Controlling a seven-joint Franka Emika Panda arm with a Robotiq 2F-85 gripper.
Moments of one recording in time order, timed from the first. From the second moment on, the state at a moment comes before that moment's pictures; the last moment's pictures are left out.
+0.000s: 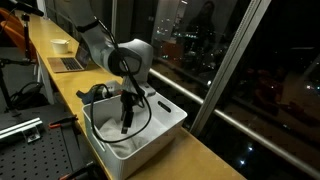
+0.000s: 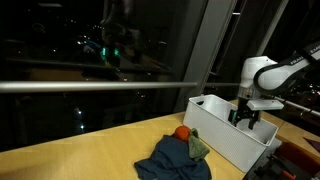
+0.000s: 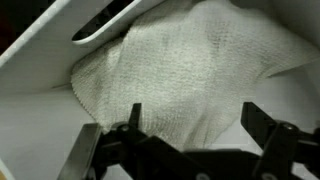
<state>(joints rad) 0.06 0.36 -0.12 -2.21 -0.19 2.37 0.52</state>
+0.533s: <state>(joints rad) 0.05 0.52 -0.19 -2.21 -0.17 2.51 0.52</state>
